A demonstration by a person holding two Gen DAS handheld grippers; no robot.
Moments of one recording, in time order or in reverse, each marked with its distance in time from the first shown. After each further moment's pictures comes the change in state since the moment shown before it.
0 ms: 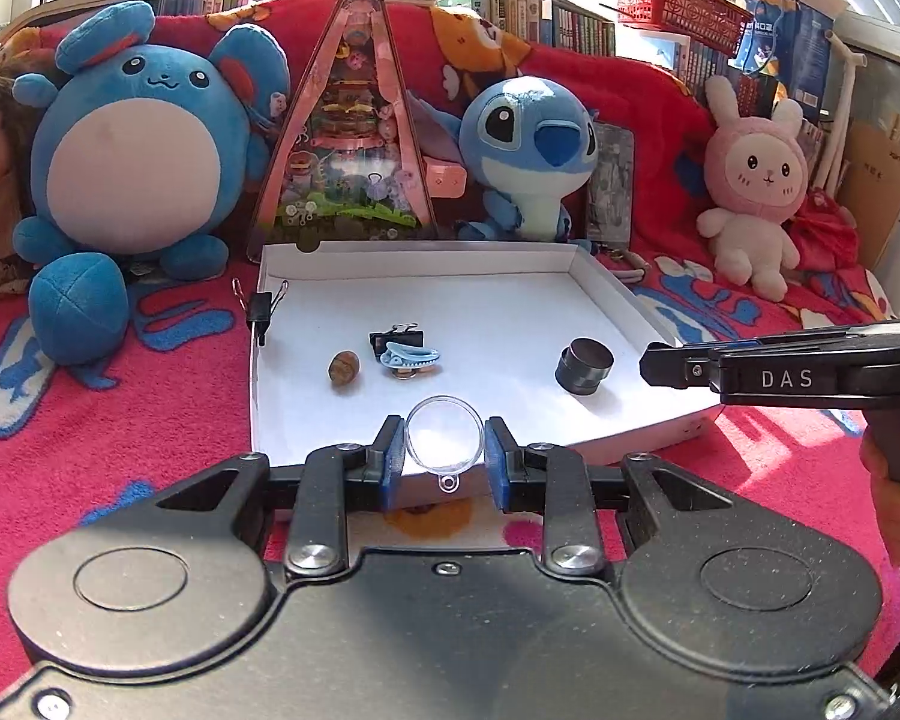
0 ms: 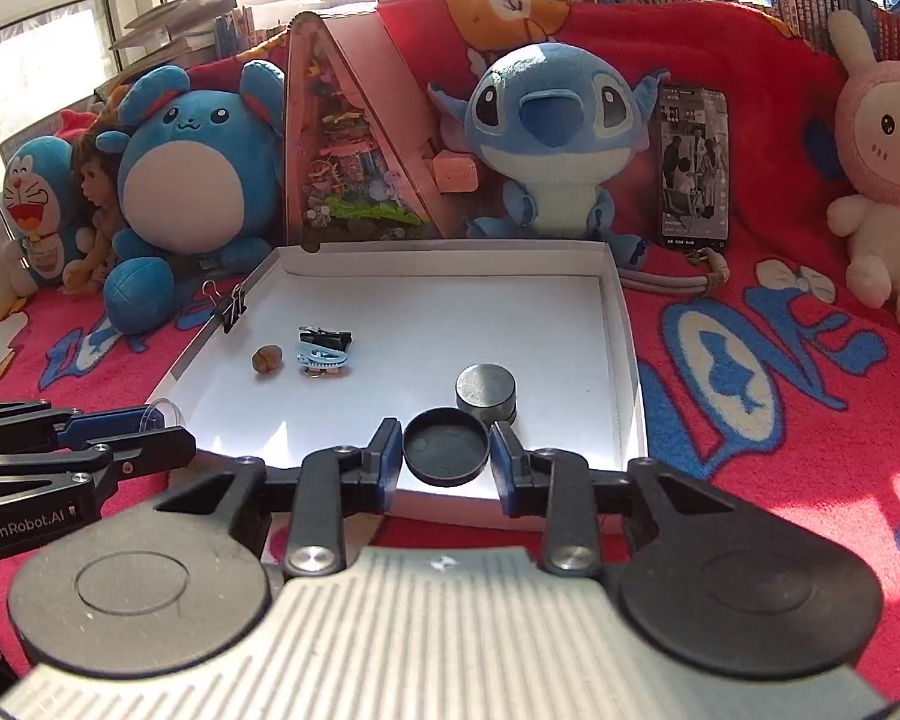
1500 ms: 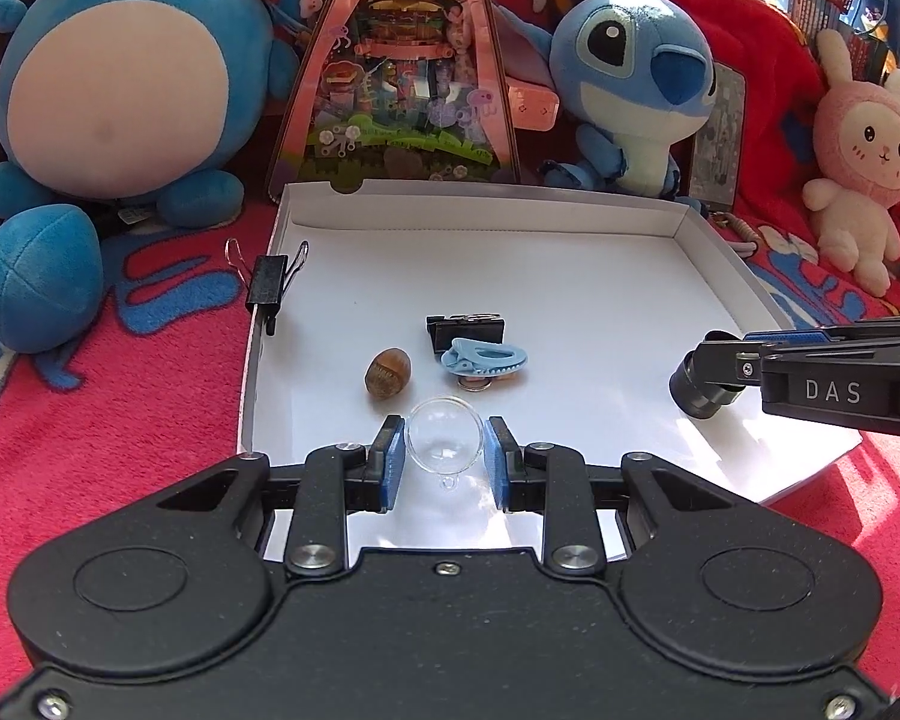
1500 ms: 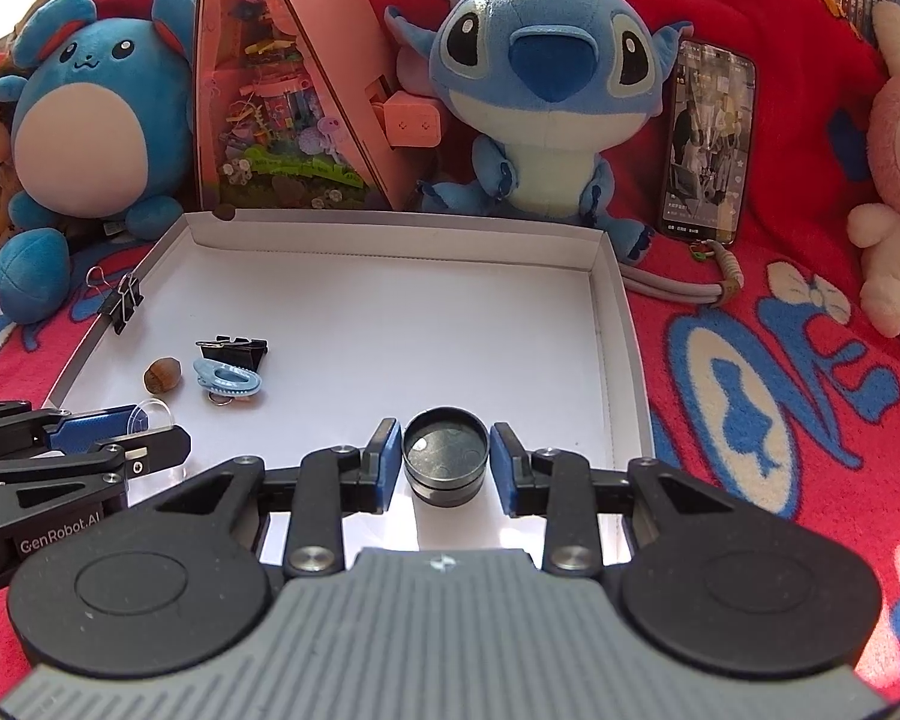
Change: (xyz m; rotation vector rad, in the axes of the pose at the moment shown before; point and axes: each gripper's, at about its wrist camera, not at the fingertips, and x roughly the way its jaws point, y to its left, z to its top) left arm 0.092 0.021 0.020 -0.061 0.142 0.116; right arm 0.077 0.003 0.034 -0.036 0.140 -0.117
